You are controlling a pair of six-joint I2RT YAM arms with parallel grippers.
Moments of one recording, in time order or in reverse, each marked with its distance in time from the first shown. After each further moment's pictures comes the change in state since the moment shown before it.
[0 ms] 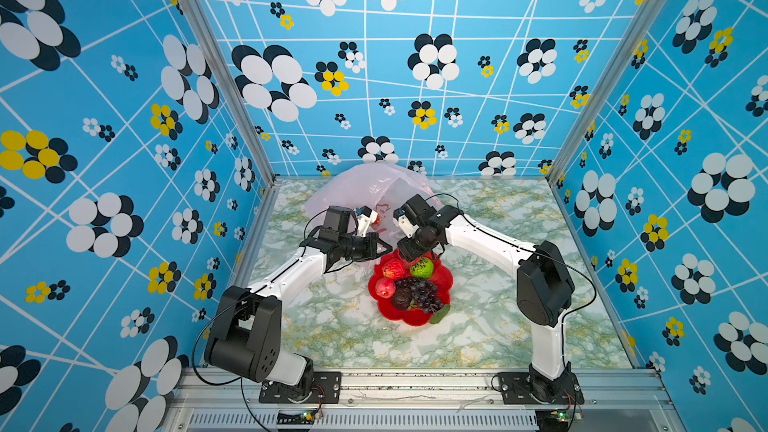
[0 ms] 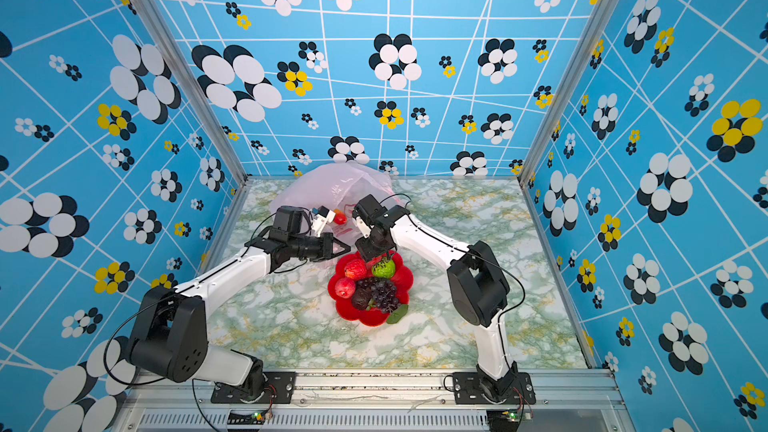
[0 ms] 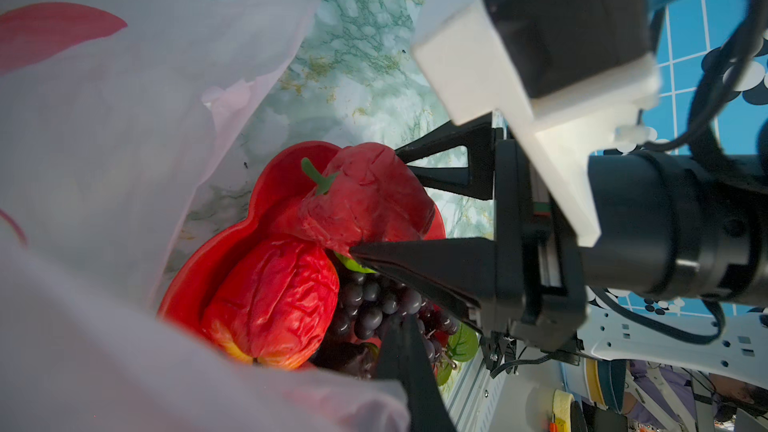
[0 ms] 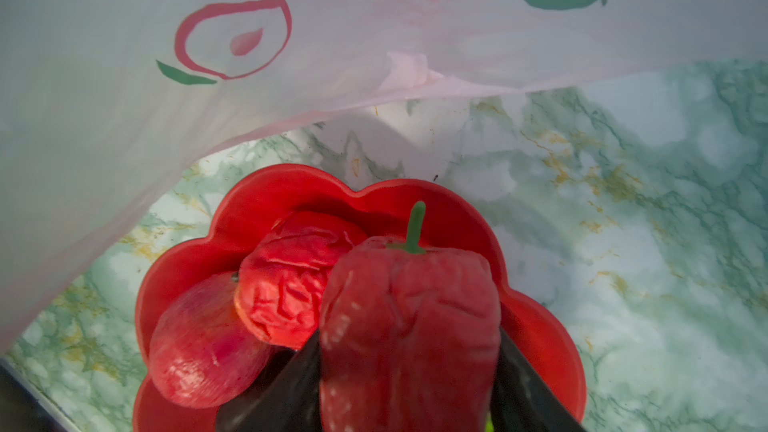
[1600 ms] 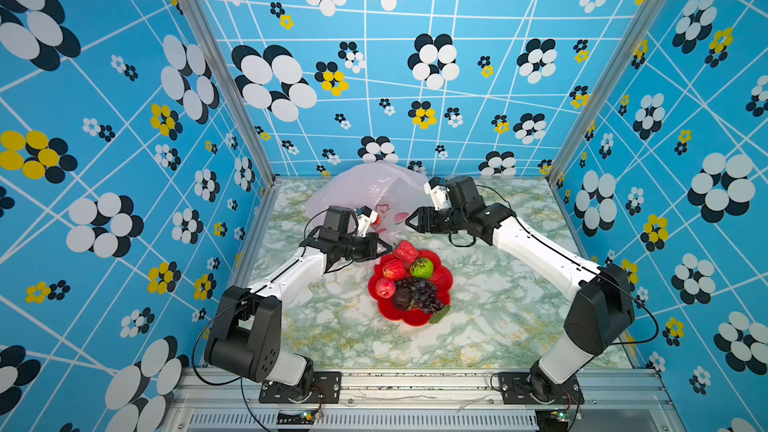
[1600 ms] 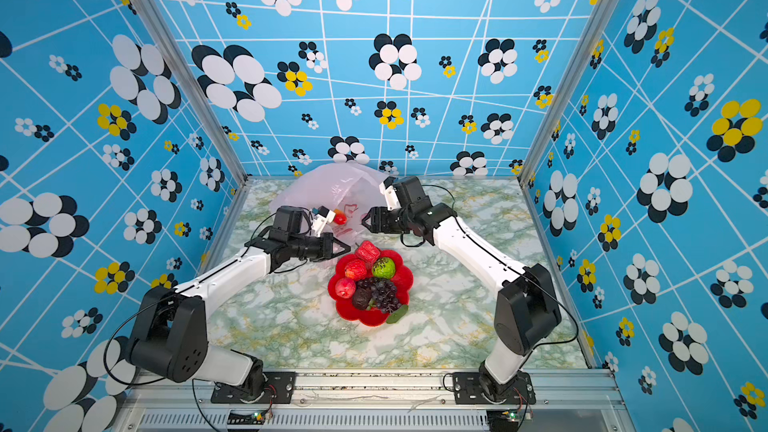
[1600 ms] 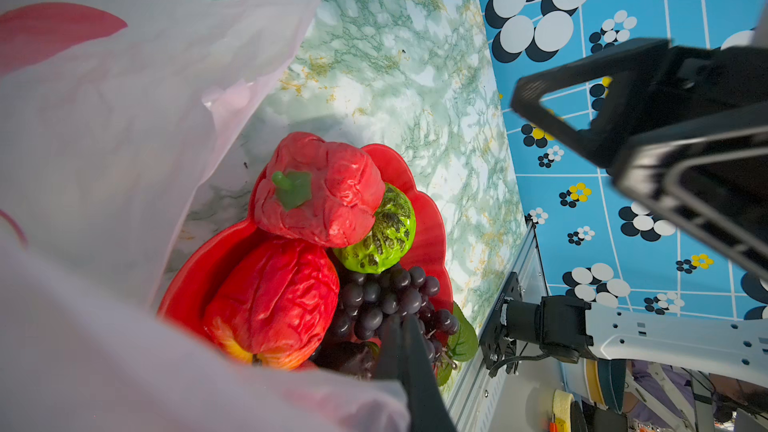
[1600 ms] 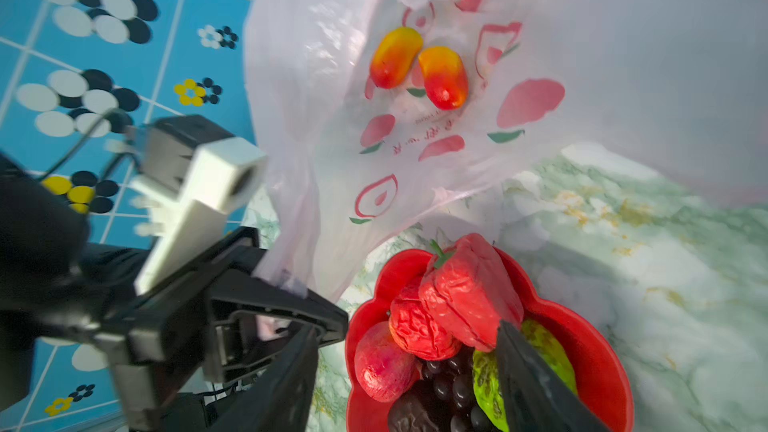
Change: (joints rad) left arm 0.000 0.000 0.000 0.000 0.000 0.000; right arm -0.144 -0.234 -0.201 0.285 -0.266 0.335
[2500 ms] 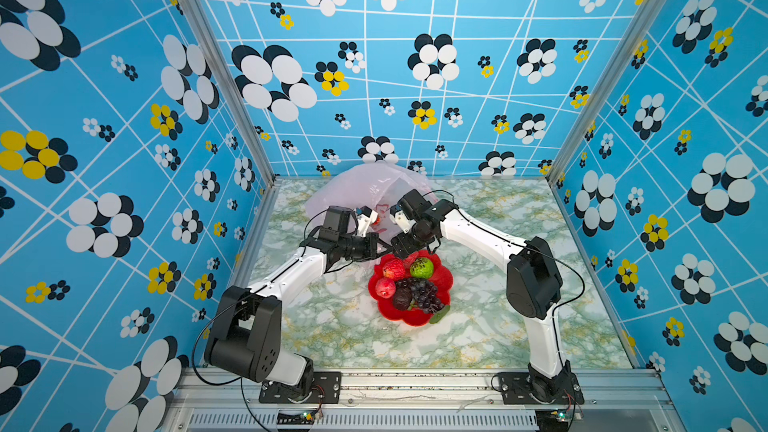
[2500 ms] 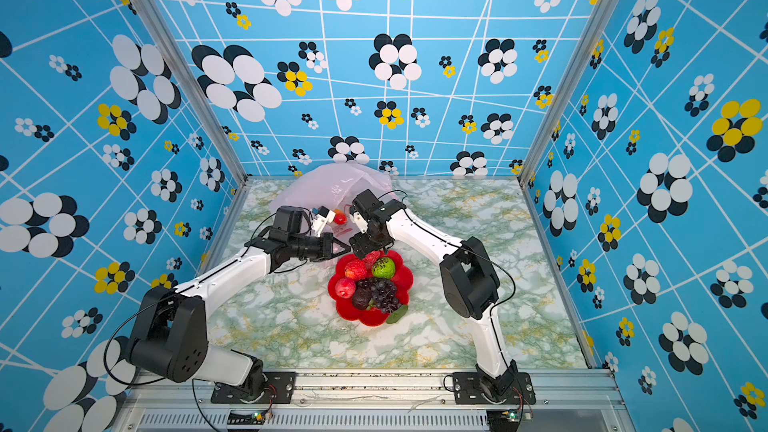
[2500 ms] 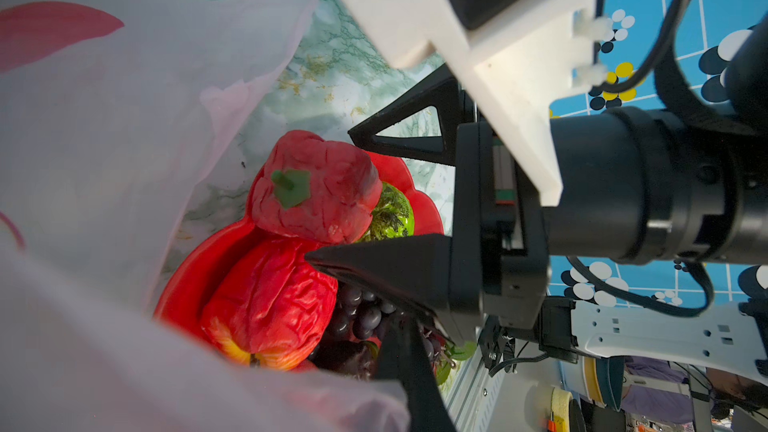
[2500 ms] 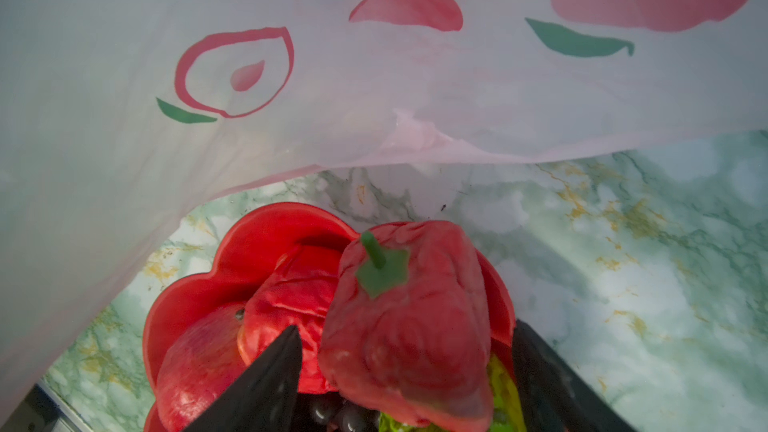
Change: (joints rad) left arm 0.000 0.000 0.000 0.000 0.007 0.000; right arm 0.126 0.367 0.359 -0.349 0.219 -0.356
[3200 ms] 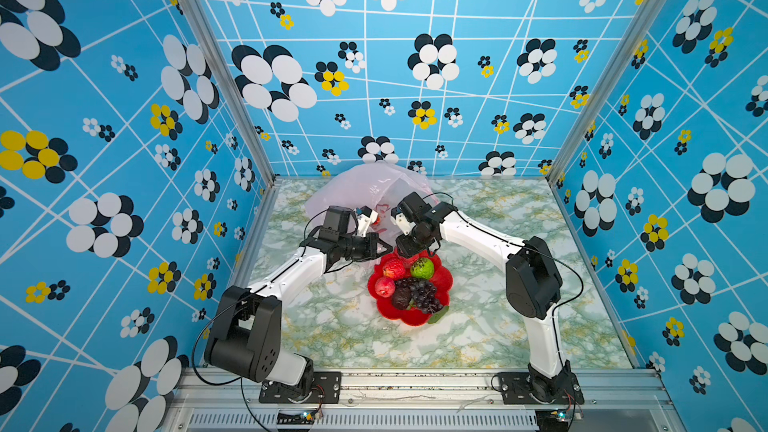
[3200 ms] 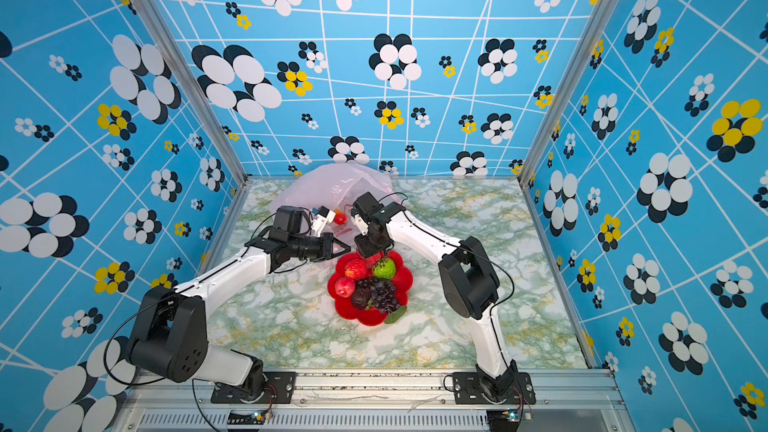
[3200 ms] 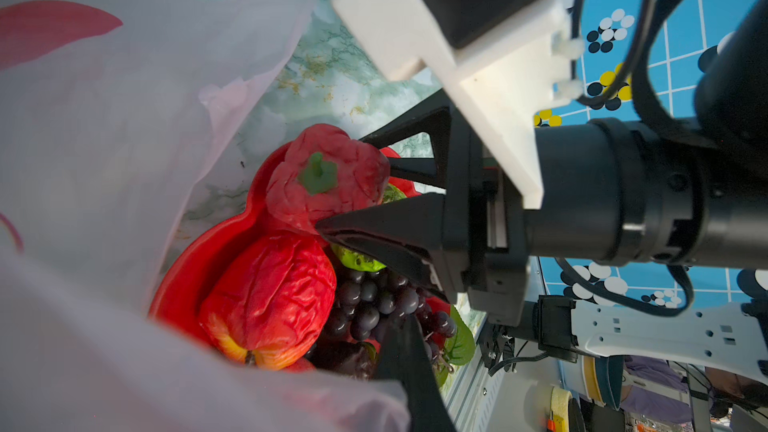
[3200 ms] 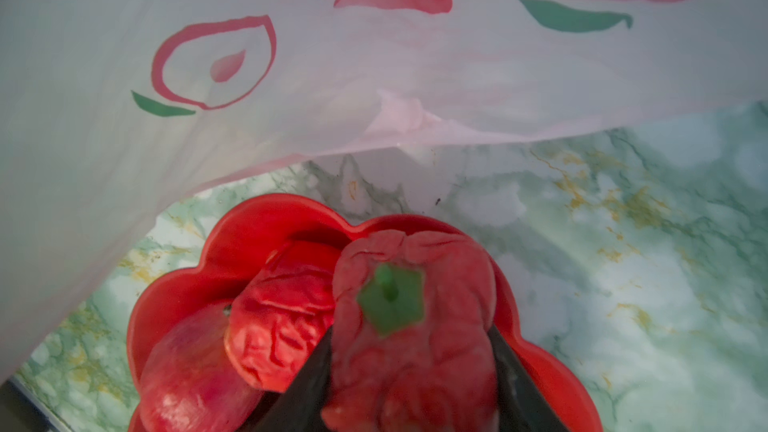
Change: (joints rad) left arm 0.000 0.000 0.000 0.000 0.000 0.000; right arm -0.002 -0.060 -0.092 0.057 0.014 0.034
